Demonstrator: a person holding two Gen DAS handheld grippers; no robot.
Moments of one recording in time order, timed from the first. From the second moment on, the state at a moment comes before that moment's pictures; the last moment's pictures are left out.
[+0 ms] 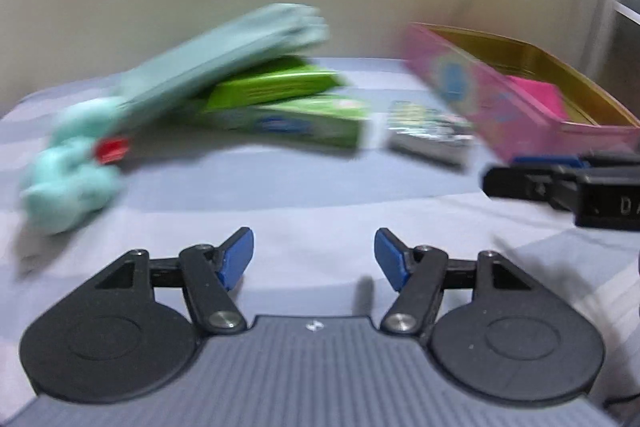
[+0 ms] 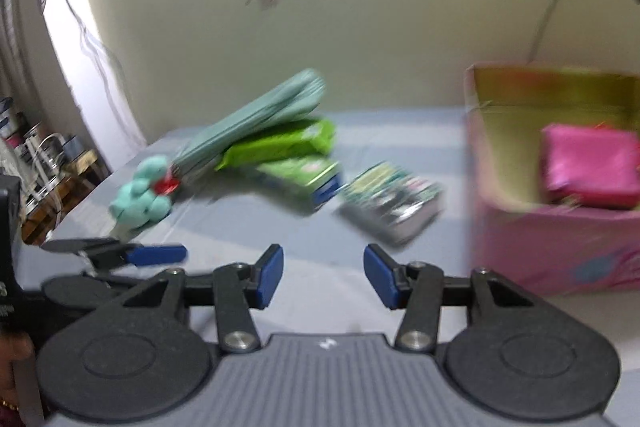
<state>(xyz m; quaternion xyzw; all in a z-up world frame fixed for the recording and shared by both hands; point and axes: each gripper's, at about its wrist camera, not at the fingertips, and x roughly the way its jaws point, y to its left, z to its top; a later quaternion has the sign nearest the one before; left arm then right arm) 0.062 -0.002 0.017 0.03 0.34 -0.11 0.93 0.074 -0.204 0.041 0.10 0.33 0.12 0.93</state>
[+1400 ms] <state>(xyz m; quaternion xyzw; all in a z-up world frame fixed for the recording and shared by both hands) 0.032 0.097 0.018 -0.26 0.40 -0.22 0.85 0.037 -0.251 0.010 0.33 0.31 0.17 0.88</state>
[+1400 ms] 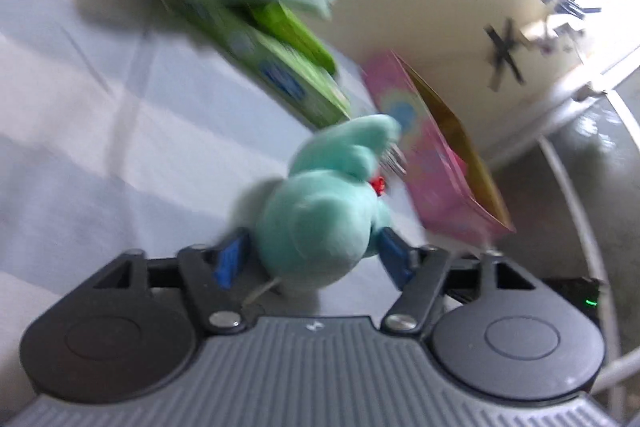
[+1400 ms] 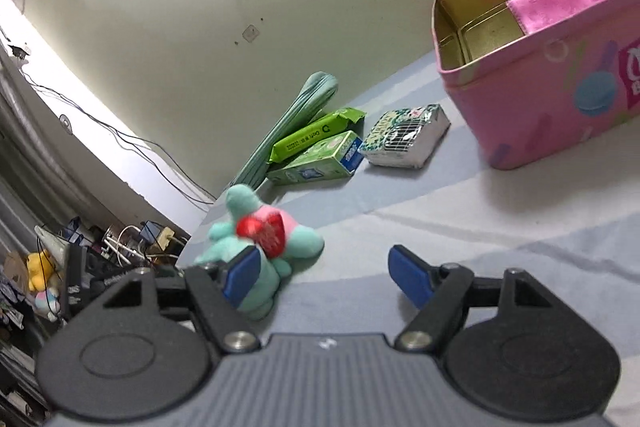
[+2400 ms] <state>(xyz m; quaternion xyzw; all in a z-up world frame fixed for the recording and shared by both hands) 0.036 0.074 0.047 -0.18 0.33 -0.19 0.91 0.122 -0.180 0.032 0.25 0.32 0.25 0.88</state>
